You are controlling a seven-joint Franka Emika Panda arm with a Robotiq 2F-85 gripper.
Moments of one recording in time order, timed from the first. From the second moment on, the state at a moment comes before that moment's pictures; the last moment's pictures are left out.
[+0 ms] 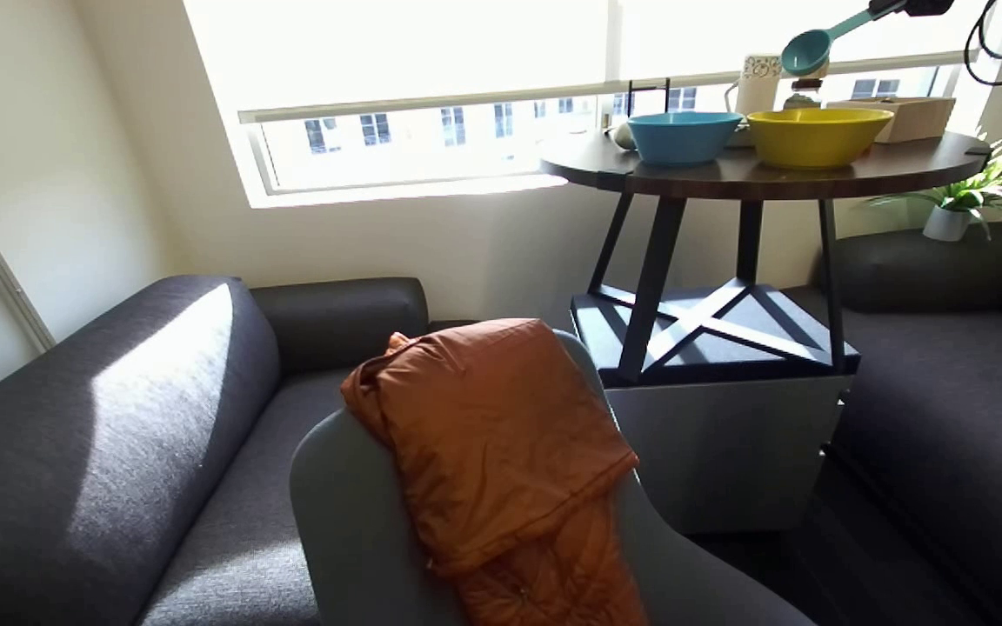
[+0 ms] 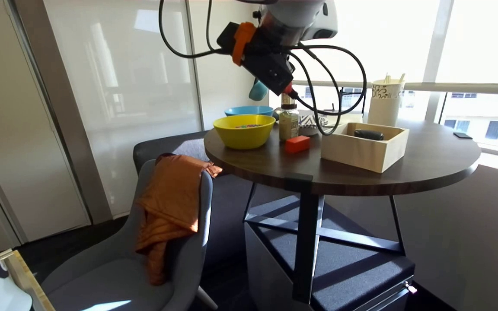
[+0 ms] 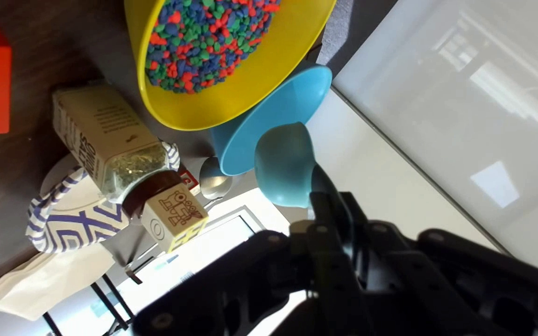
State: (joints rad) arm -0.59 0.20 -0.30 -1.68 1.11 1.57 -1.09
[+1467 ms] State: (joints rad) arm -0.51 -0.01 -0.36 -1.68 0.69 1.54 -1.11
